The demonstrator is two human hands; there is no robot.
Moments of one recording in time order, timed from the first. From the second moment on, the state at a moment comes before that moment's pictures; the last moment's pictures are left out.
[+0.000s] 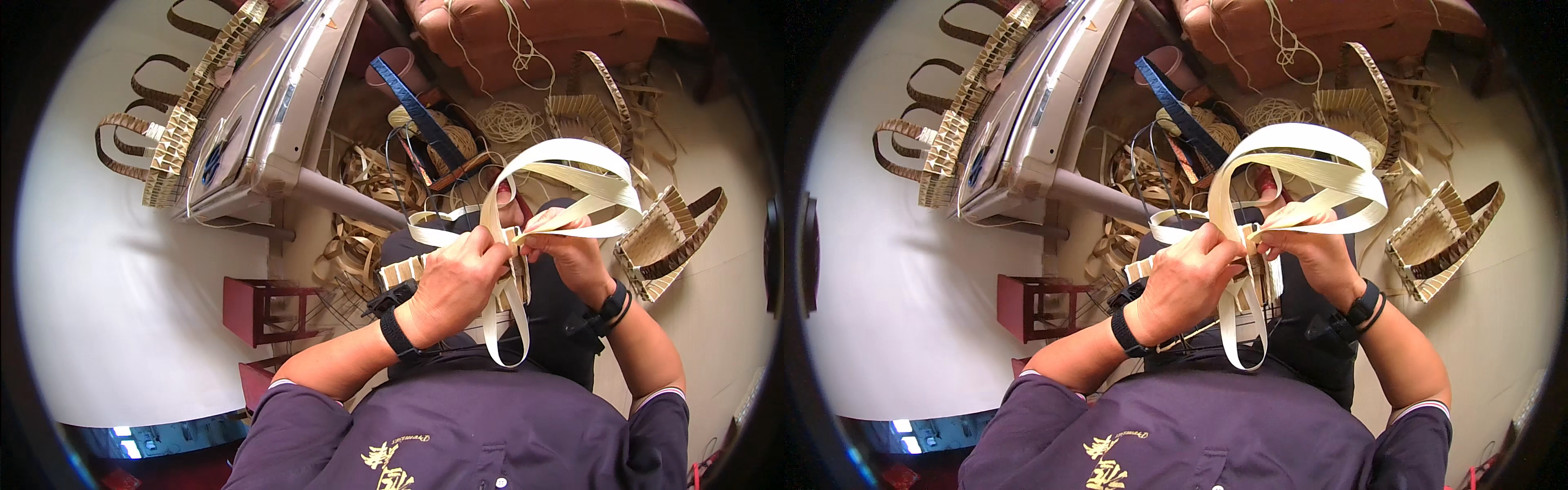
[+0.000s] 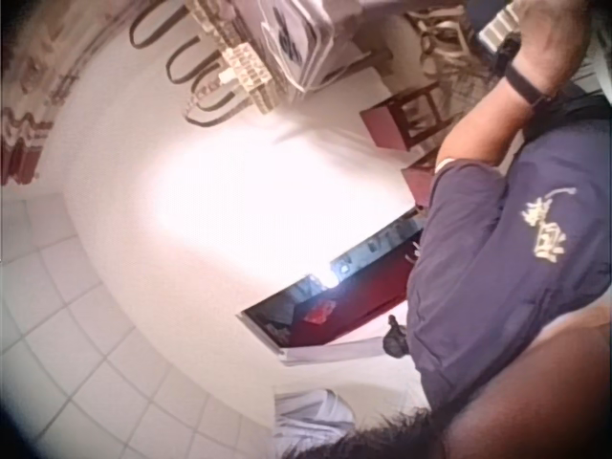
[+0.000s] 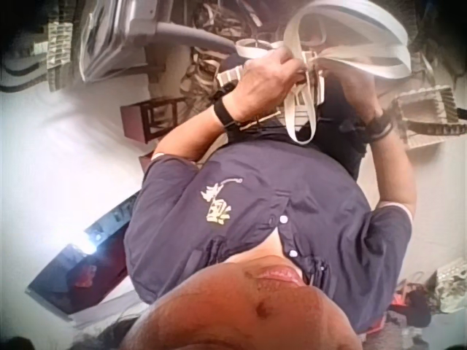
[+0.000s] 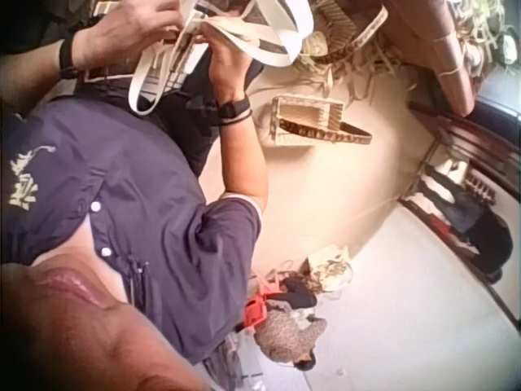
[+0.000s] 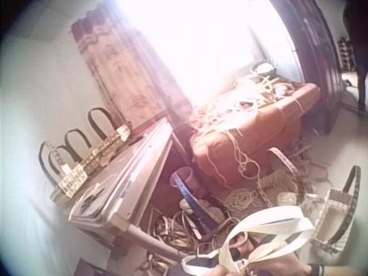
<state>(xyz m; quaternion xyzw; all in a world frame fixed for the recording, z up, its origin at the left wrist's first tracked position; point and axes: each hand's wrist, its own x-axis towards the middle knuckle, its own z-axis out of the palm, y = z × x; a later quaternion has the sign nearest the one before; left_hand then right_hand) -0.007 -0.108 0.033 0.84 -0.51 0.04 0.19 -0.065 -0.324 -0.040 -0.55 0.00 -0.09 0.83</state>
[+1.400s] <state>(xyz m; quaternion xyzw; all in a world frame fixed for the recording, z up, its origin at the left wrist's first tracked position) 0.010 -0.112 0.048 0.76 -0.16 -0.49 0.39 -0.028 -0.353 -0.031 -0.76 -0.33 -0.18 0.54</state>
